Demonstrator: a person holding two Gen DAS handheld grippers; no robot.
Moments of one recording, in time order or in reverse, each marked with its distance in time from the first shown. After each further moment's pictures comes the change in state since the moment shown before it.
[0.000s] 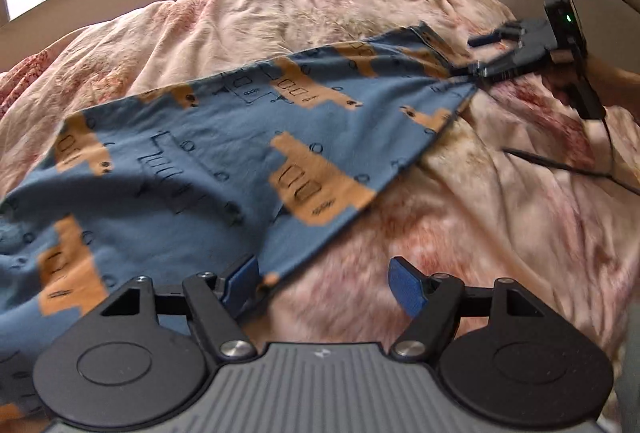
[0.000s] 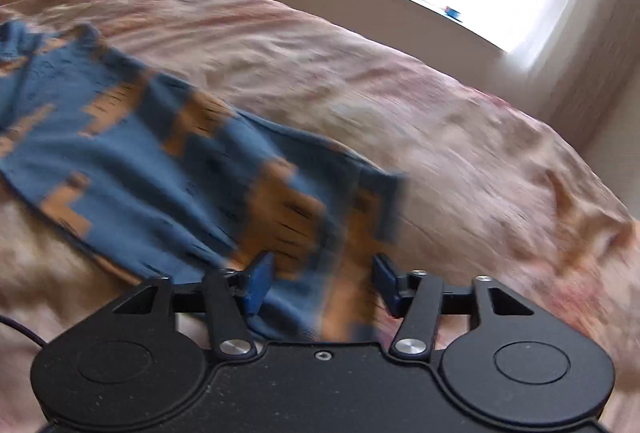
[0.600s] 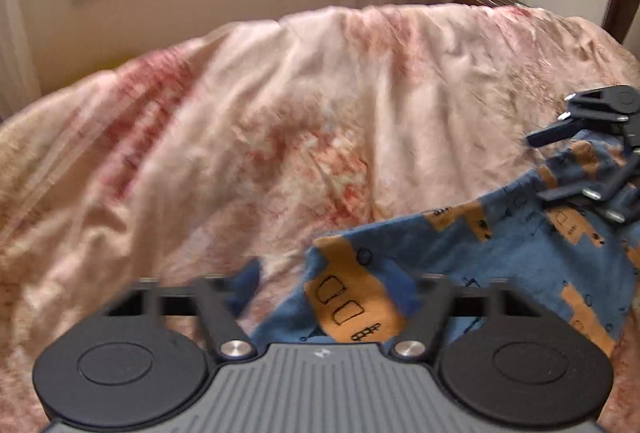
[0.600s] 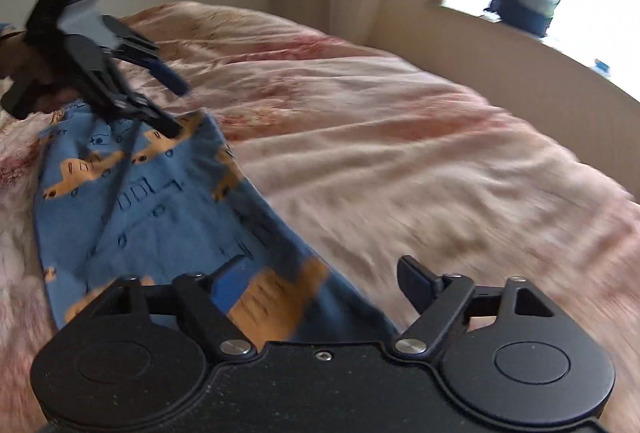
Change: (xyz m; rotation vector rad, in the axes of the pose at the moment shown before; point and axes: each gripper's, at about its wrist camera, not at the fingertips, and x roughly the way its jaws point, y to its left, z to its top) left arm 0.025 0.182 0.100 -0.154 0.072 0.187; right arm 0.065 0.127 0.154 -0.164 -0.104 0.590
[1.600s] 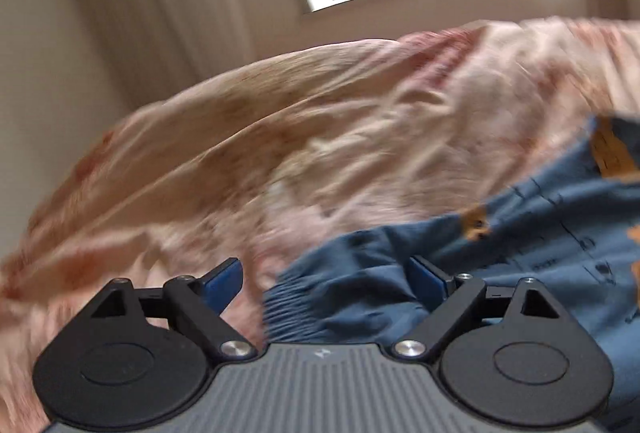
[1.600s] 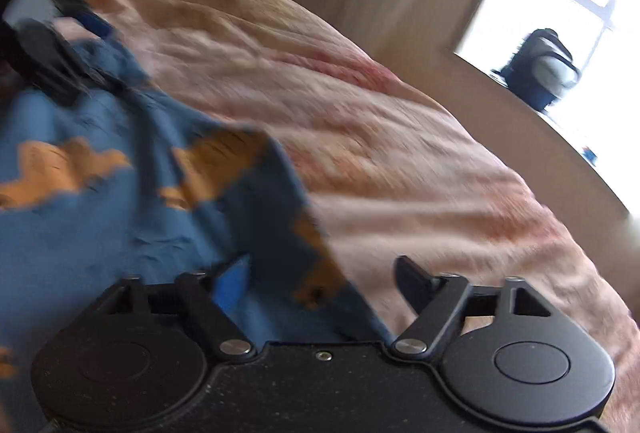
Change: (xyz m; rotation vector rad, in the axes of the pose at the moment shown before) left arm -0.063 0.045 -0.147 -0.257 -0.198 0.656; right arm 0.066 0.093 0.031 -0.165 -0.063 -0.287
